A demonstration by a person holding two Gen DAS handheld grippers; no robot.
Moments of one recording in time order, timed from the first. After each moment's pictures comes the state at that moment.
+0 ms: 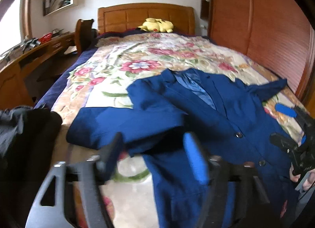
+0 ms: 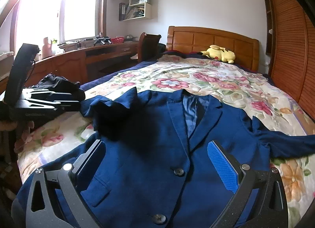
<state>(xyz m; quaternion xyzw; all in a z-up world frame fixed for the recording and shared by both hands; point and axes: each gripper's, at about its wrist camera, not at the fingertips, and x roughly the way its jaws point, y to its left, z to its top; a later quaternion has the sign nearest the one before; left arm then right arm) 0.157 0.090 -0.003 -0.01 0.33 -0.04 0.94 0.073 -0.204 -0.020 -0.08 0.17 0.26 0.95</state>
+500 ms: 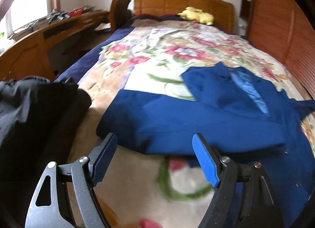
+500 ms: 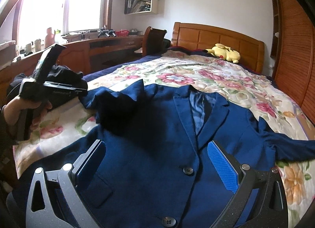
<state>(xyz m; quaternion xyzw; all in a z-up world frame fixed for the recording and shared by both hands) 0.220 0.175 -0.058 -0.05 0.38 0.08 0.92 0.079 -0.194 -0.028 -0.11 0.18 0.26 0.94</state>
